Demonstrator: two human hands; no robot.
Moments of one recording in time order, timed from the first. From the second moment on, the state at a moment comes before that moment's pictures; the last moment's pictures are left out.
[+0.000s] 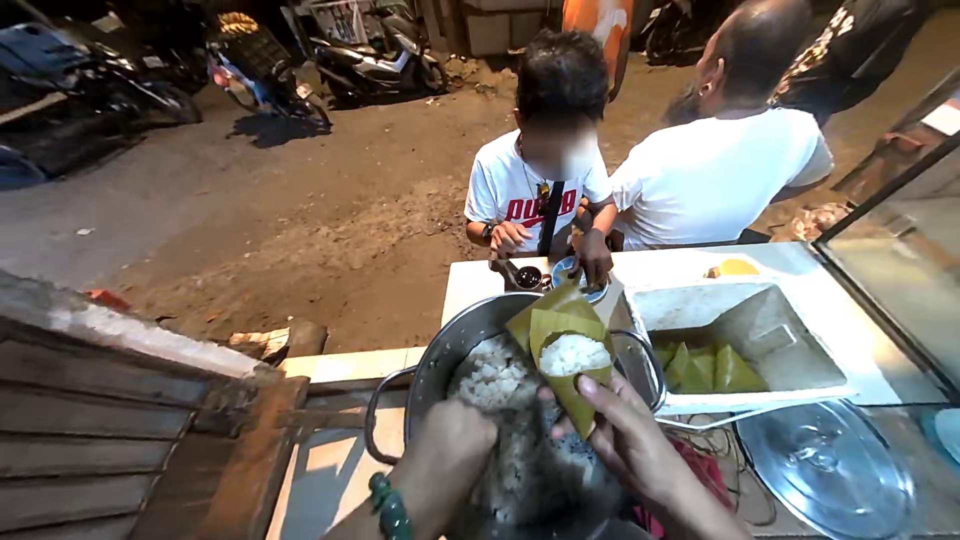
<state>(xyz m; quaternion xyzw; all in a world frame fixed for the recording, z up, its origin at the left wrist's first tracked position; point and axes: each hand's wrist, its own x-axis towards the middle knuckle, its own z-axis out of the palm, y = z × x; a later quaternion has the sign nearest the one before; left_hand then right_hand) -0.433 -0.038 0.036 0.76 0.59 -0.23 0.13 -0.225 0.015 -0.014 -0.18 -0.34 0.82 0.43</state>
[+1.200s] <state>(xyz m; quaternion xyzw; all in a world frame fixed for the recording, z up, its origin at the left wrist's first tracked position) -0.406 -0.025 0.030 0.77 0.50 0.31 0.25 -0.227 0.000 -0.006 -0.27 -0.59 0.67 0.36</state>
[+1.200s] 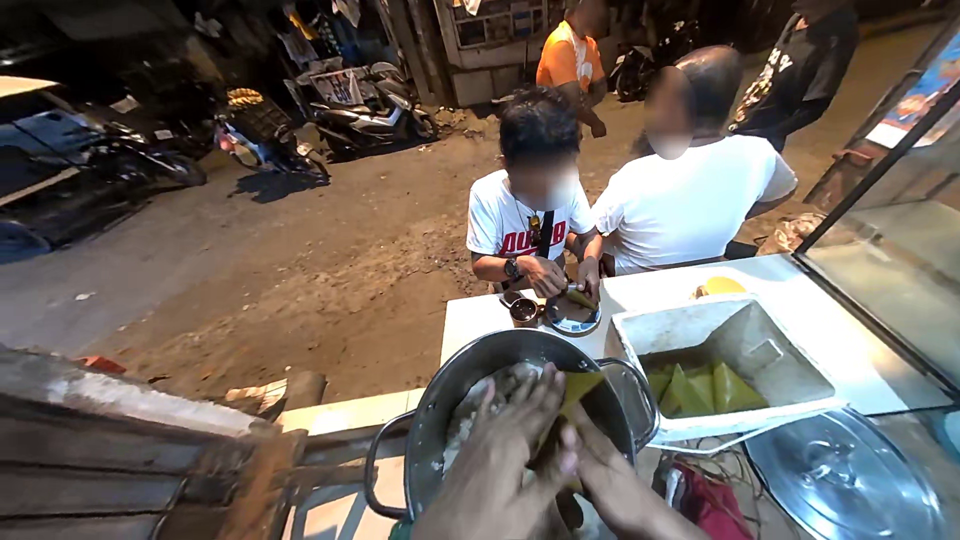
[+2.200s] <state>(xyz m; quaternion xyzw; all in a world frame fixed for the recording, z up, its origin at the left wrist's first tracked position) -0.390 -0.014 0.026 0.78 0.51 0.32 0.19 -0.224 0.004 -0.004 -0.27 -0.51 0.74 0.37</state>
